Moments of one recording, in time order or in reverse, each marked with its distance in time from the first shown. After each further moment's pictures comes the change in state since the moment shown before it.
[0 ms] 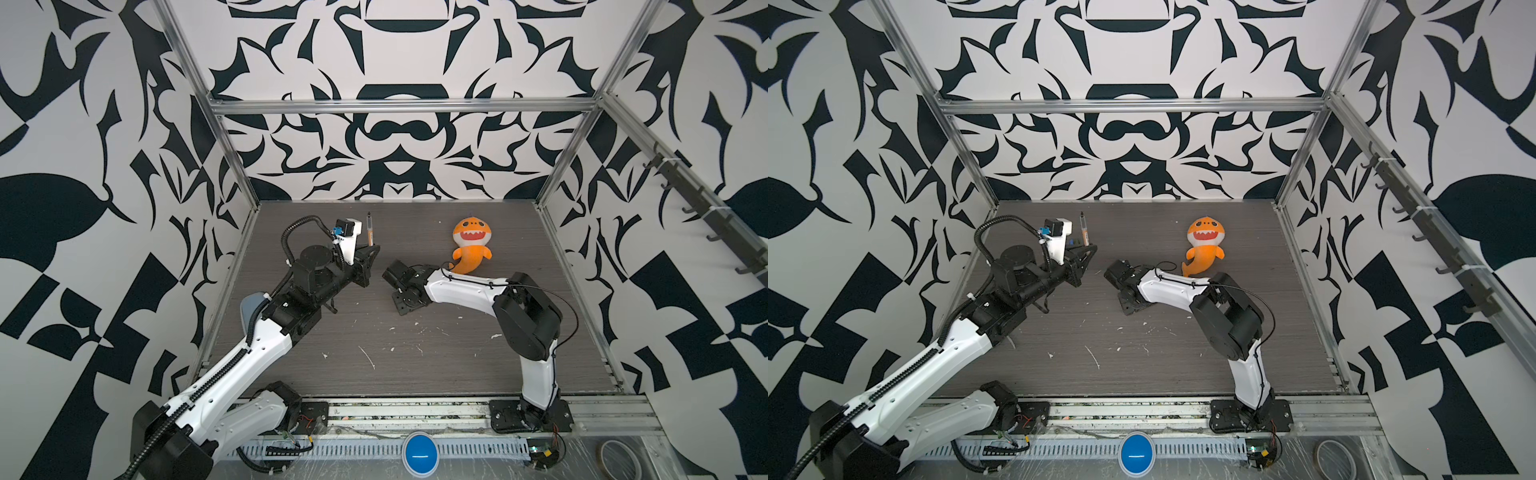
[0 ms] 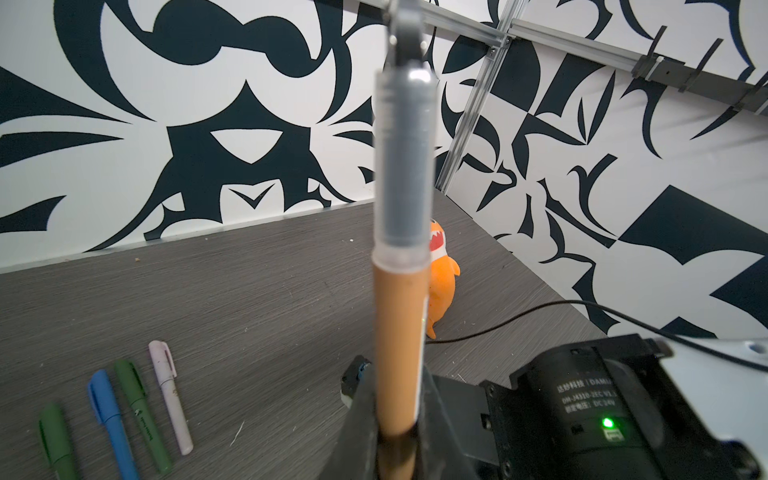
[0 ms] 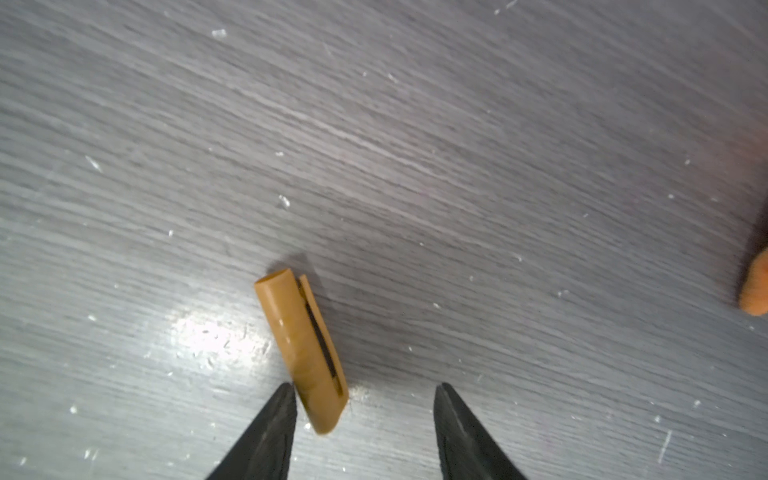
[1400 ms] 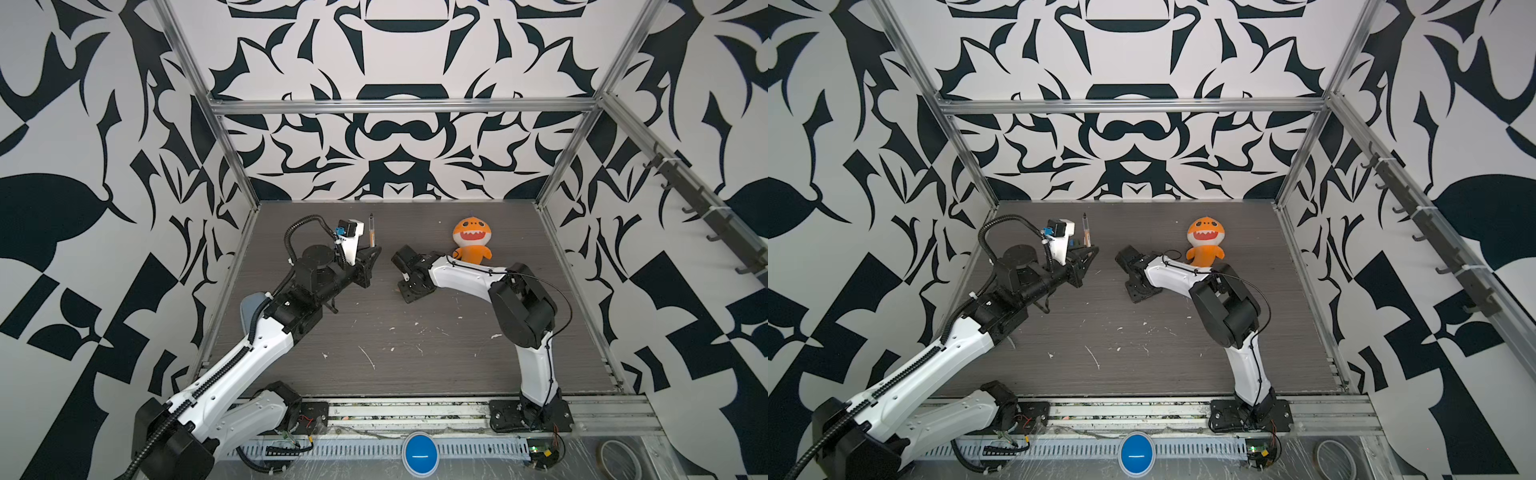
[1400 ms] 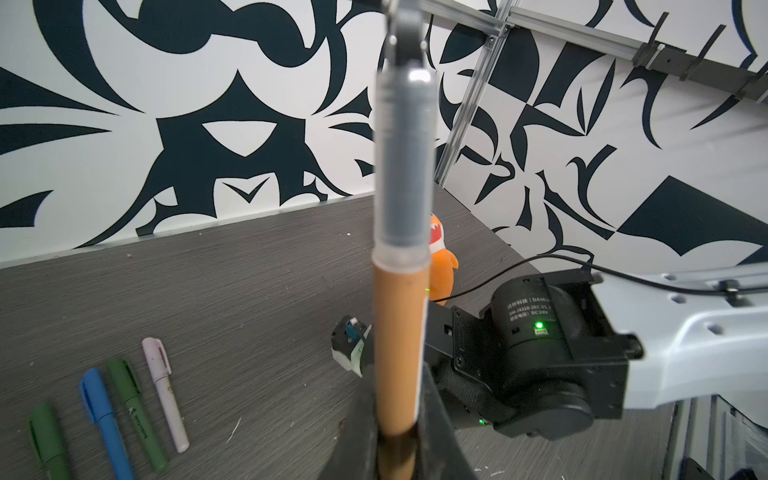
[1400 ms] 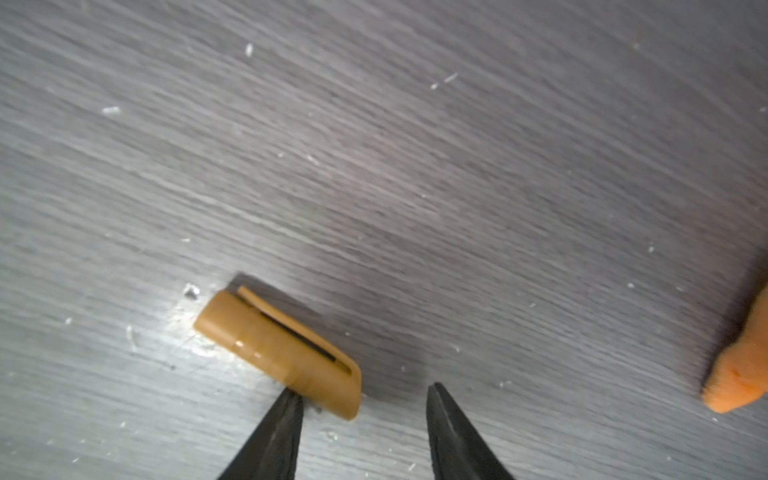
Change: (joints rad) left arm 0.000 0.013 0.000 -0.003 0.014 0.006; right arm -0.120 0.078 0.087 -0.013 -0.069 -0.133
